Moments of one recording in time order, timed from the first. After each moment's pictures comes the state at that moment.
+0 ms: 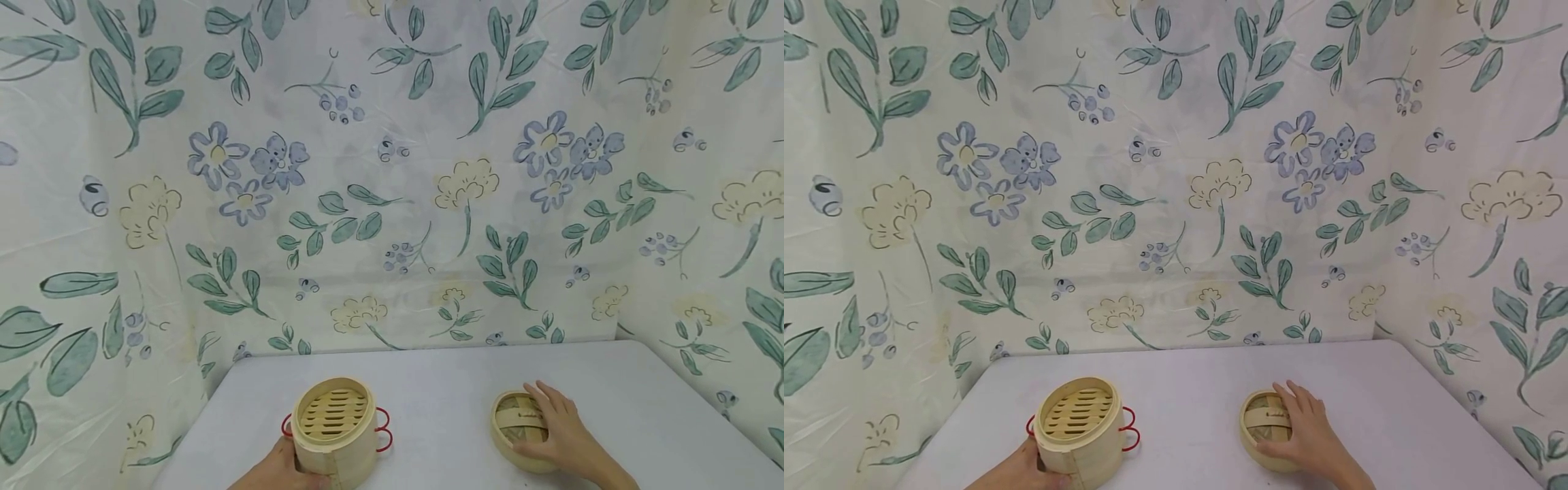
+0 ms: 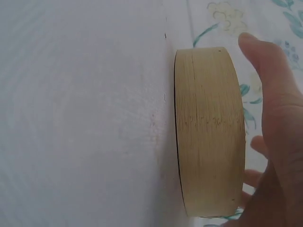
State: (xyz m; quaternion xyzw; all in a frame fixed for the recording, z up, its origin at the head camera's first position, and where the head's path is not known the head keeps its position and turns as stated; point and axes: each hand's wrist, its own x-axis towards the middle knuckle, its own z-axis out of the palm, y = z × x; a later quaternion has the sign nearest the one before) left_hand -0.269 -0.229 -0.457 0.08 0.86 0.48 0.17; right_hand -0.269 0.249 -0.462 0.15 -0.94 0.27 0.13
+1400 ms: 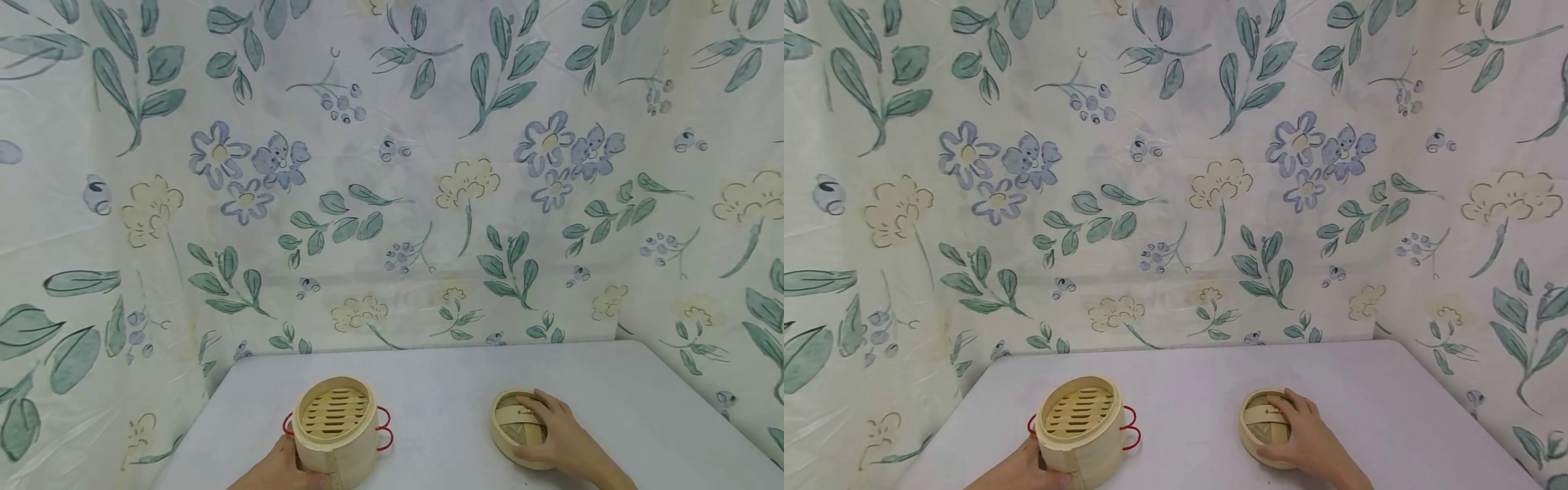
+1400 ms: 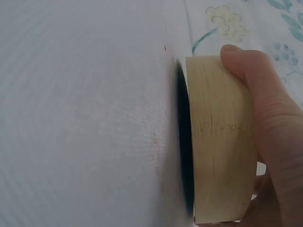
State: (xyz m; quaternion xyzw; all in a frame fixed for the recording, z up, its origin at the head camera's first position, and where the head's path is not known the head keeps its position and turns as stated) left_hand -0.268 -0.231 -0.459 0.09 0.84 0.51 0.19; right_hand -0.268 0.247 -0.459 0.12 -0.95 0.27 0.05
